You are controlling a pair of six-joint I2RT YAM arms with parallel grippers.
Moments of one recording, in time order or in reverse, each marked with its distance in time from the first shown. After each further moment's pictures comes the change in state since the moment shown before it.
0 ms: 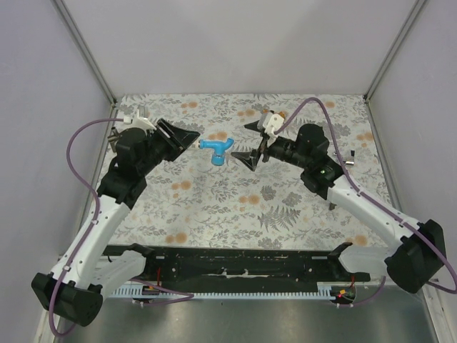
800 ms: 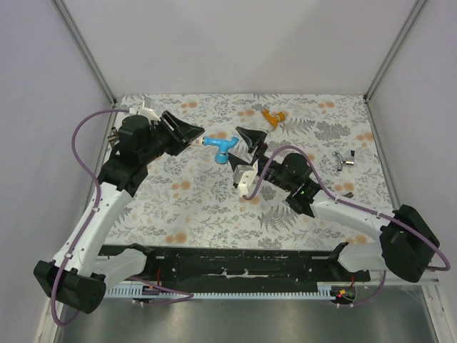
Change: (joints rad) left arm 0.000 0.101 0.135 -0.115 0.077 -0.018; right arm 0.186 0.042 -0.269 0.464 0.246 -0.896
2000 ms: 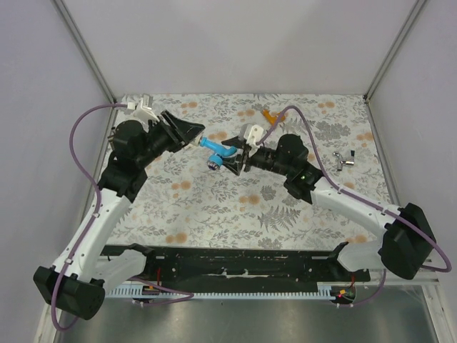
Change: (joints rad) left arm 0.011 -0.034 -0.061 0.181 0.065 0.124; right arm -0.023 0.034 0.215 -0.268 -0.188 0.792
